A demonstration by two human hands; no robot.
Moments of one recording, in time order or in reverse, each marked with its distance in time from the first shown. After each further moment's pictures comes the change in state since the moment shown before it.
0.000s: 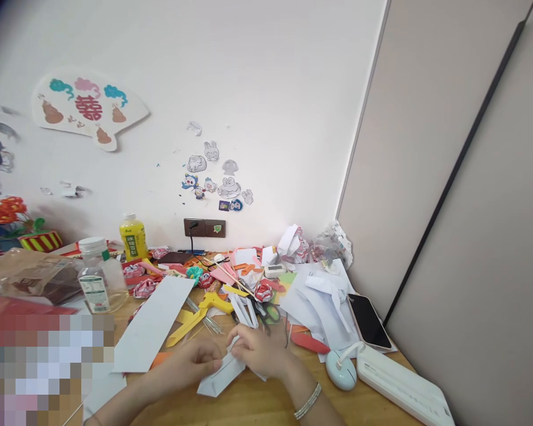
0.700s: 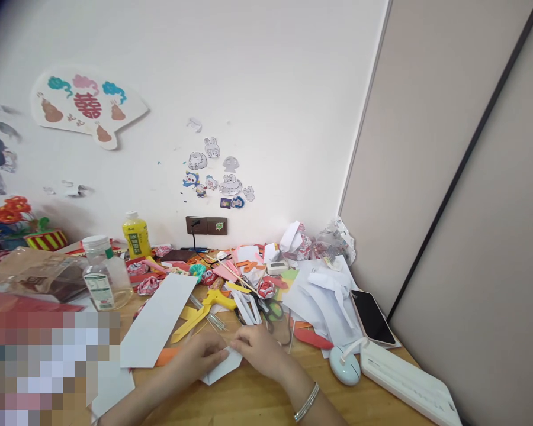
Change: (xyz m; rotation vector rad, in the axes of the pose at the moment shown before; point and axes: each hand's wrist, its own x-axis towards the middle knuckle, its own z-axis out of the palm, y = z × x) left_hand 0.013 -0.017 0.006 0.253 0.148 0.017; right_hand 0.012 0.004 0.016 -0.290 0.141 -0.023
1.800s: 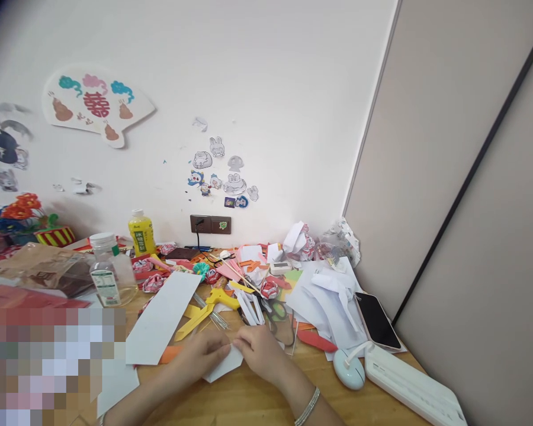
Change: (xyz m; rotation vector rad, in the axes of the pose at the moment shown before) left_hand -0.002 0.002 -0.001 -0.027 0.049 0.071; right_hand -0.001 -0.001 0.005 -0.086 0.112 -0.139
